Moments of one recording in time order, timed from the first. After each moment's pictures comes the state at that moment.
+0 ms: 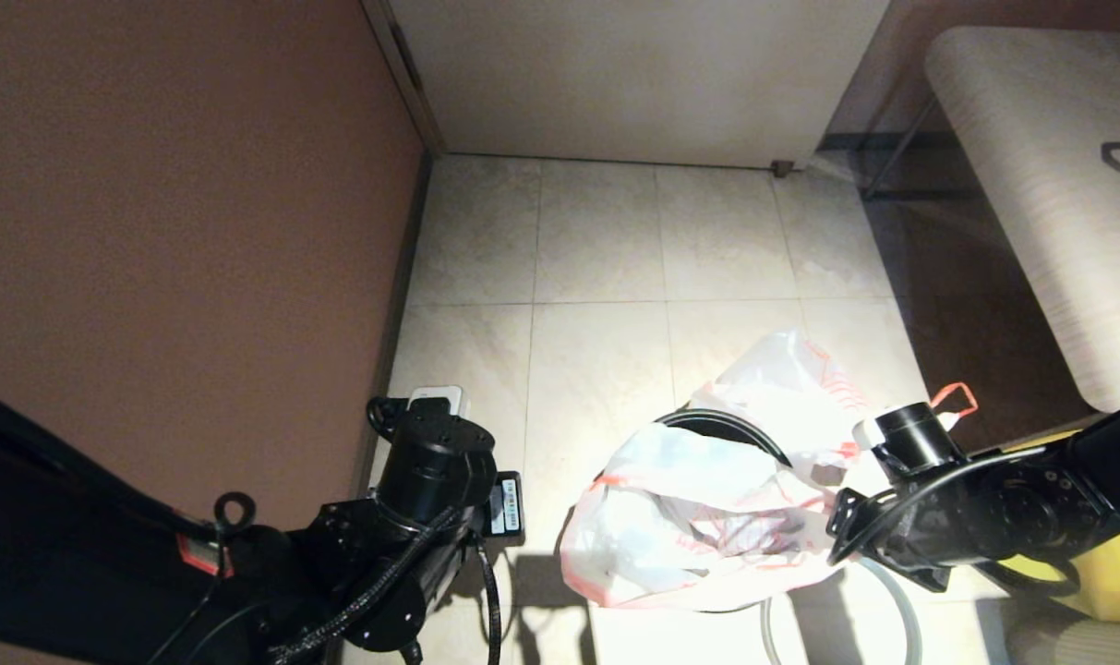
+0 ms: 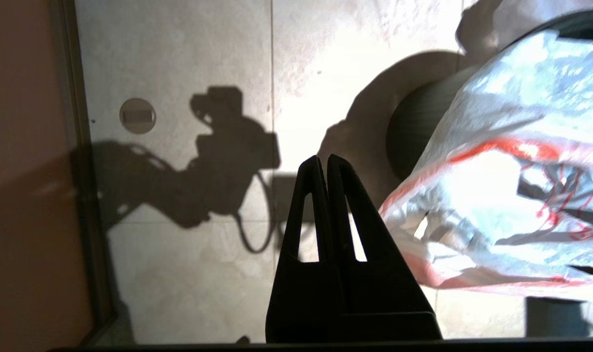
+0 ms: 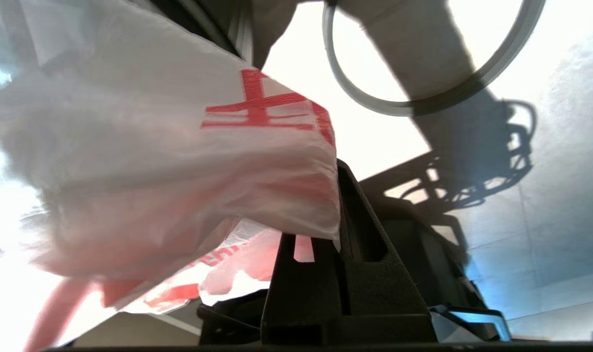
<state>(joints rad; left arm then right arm) -0.75 1.79 -0.63 -0.61 0.63 -0.39 0.29 1.94 -0.81 -0.12 -0.15 0.81</state>
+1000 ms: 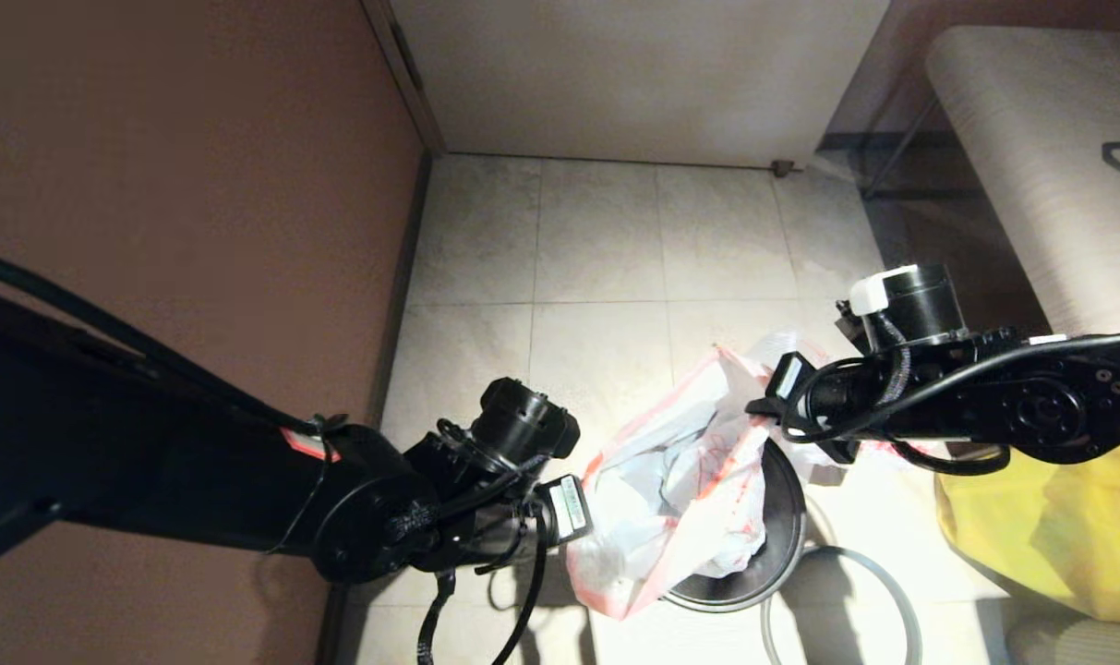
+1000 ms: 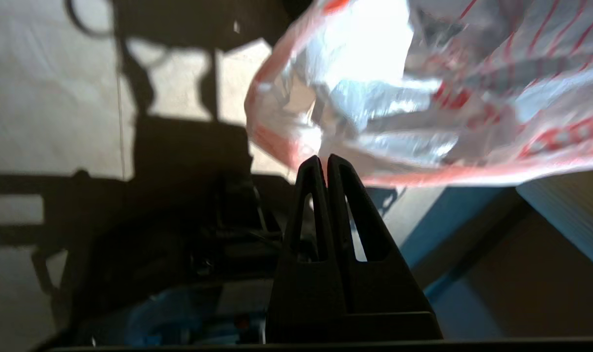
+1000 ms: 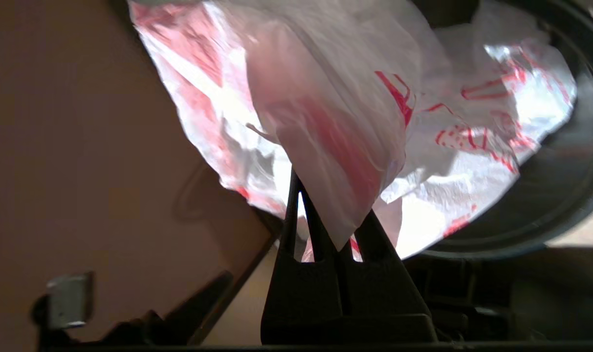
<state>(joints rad) -0.77 1.91 -1.00 -0.02 0.17 -0.87 0.38 1.84 -1.14 -0.11 0.15 0.88</state>
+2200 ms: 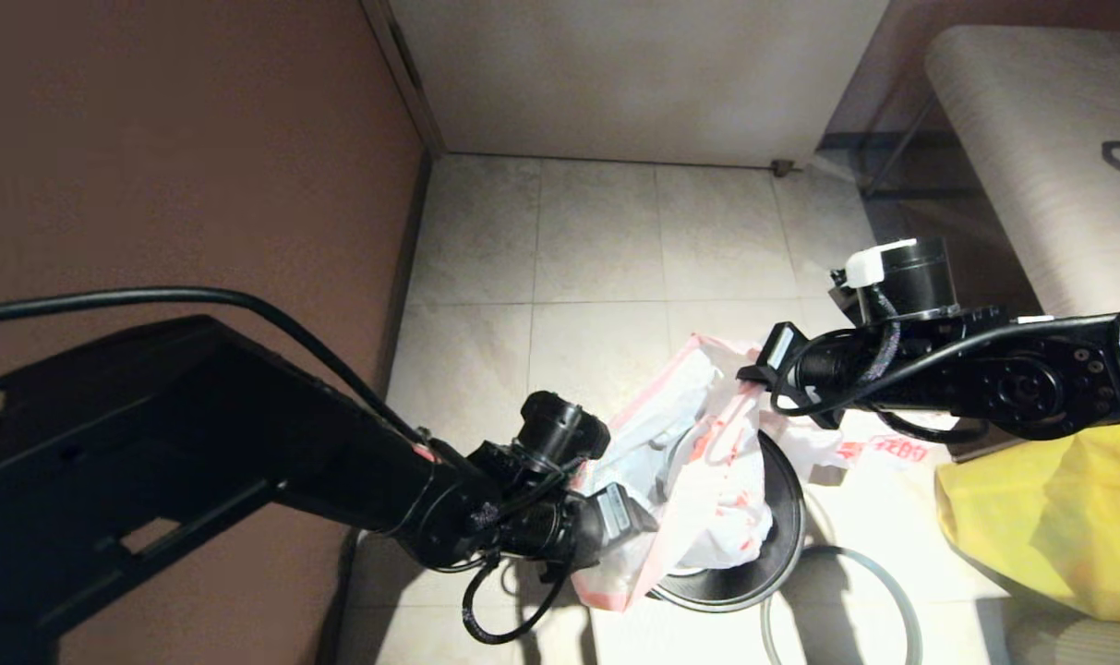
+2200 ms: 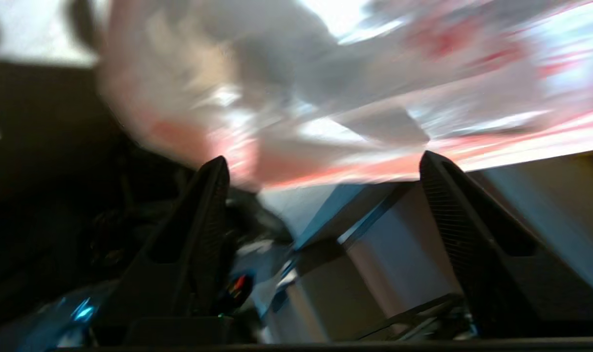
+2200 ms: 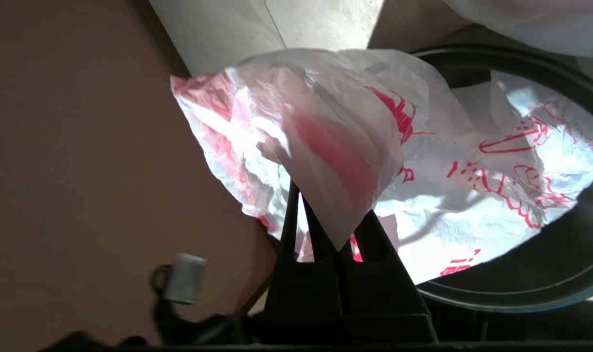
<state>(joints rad) -0.74 2.10 -1.08 -0.14 -0.13 -0.94 0.37 1.87 -1.22 -0.16 0.14 0.85</state>
